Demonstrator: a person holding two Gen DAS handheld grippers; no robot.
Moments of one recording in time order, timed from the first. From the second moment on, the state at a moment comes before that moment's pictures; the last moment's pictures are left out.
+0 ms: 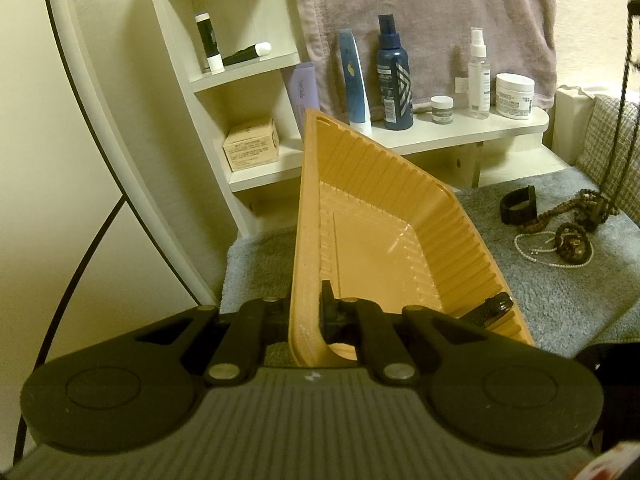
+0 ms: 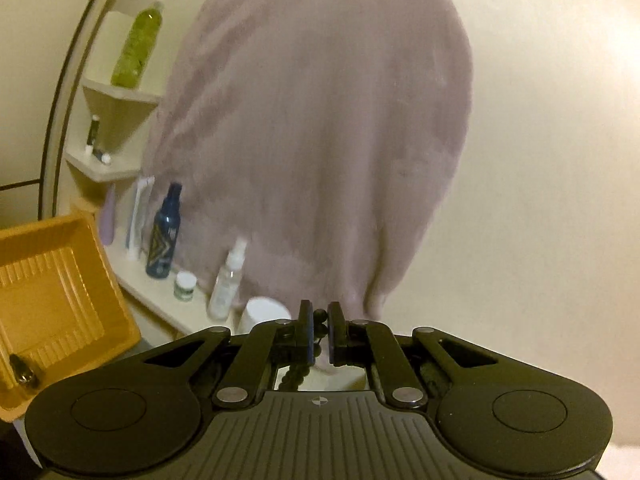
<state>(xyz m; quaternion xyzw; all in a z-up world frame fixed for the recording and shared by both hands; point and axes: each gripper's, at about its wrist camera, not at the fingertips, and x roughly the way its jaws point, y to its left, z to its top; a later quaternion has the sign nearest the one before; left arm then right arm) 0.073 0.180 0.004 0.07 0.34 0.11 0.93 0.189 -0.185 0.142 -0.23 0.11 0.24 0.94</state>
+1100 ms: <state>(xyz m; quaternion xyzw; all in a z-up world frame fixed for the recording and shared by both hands) 0.073 0.179 0.005 0.07 0.34 0.10 0.93 0.154 -0.121 0.293 -0.28 -0.05 0.34 0.90</state>
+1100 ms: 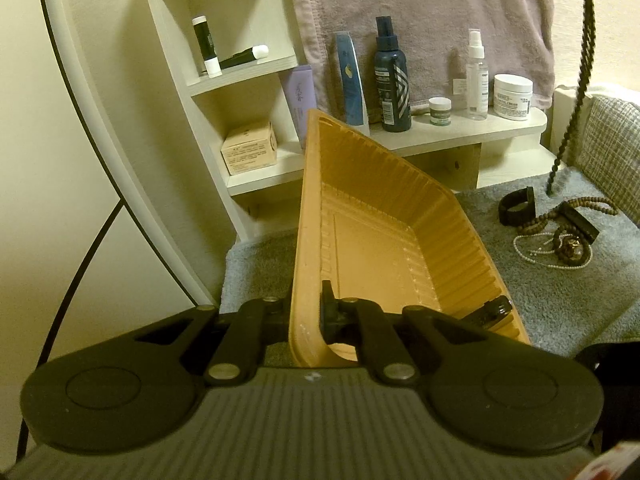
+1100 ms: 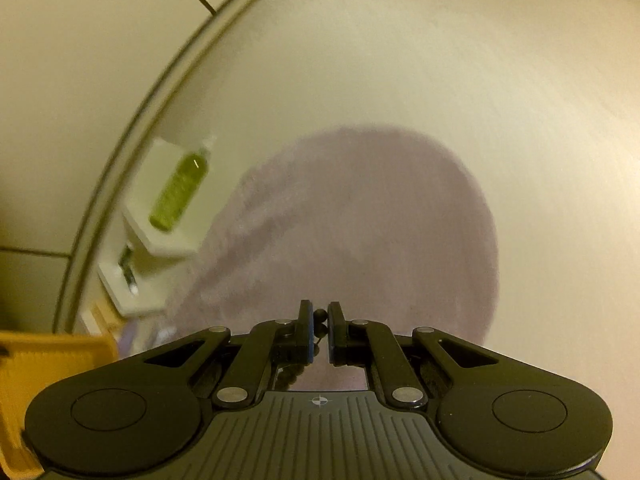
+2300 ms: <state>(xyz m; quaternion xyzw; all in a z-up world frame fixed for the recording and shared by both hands) 0.075 0.185 0.003 0.06 0.34 0.10 0.93 0.150 0.038 0.148 -0.48 0.02 0.61 0.63</state>
